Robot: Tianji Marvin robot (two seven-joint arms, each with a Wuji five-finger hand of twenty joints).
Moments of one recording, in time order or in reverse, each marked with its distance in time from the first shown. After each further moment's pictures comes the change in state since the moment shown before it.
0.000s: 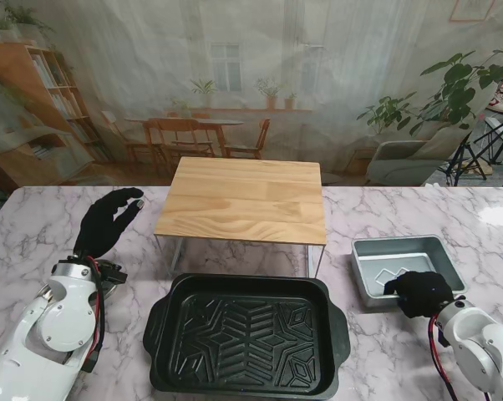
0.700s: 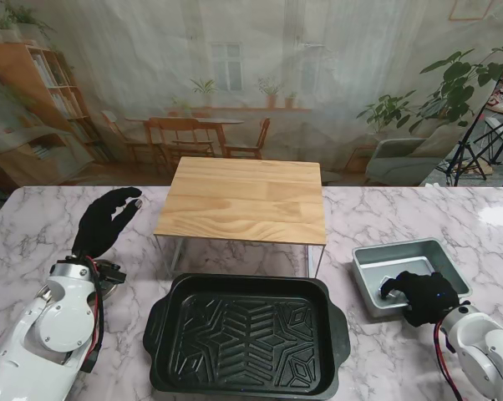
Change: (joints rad) left arm 0.005 -0.001 -0.007 -0.006 -0.005 0.001 0.001; right arm -0.033 0.002 0.023 -0.018 -0.070 0.022 0.011; left_hand -0.001 0.000 0.000 0.000 0.000 0.000 -0.005 0.000 0.000 0.000 0.000 0.000 0.000 0.000 0.000 0.000 -0.002 0.010 -0.001 0.000; right_hand -0.234 -0.087 0.053 0.275 -0.472 -0.030 -0.091 -0.021 -0.451 0.005 -0.012 -0.052 -0.375 -0.013 -0.123 -0.065 -0.230 0.124 -0.178 -0.017
